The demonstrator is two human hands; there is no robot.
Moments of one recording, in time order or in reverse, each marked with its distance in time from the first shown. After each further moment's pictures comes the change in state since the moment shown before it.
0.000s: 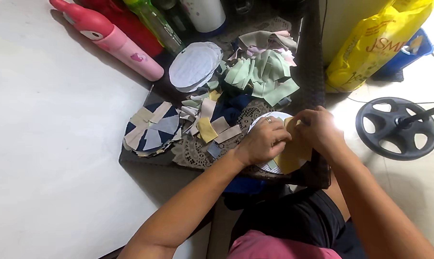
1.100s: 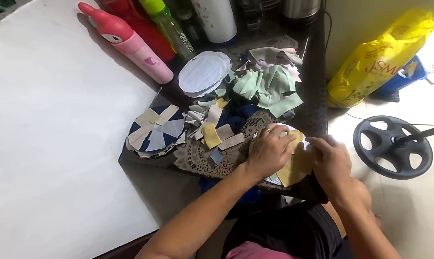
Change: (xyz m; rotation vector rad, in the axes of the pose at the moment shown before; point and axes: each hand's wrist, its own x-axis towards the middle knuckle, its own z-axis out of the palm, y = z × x) left_hand 0.006 0.022 0.015 0.116 0.077 -0.373; right_hand -0.040 0.029 0.031 0.009 0.429 -0.230
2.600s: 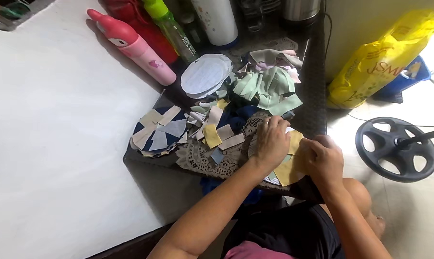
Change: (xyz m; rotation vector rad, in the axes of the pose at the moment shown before) left_hand 0.031 0.020 -0.002 0.062 -0.083 -0.356; right_hand -0.001 0.006 0.019 0.026 0.108 -0.082
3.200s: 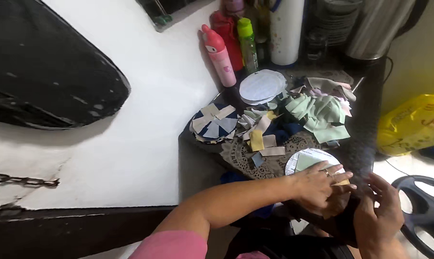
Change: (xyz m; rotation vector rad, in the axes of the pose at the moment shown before) left_hand -0.025 -0.018 0.005 -0.040 -0.405 0.603; right_hand -0.011 -0.017 -0.018 0.307 0.162 0.024
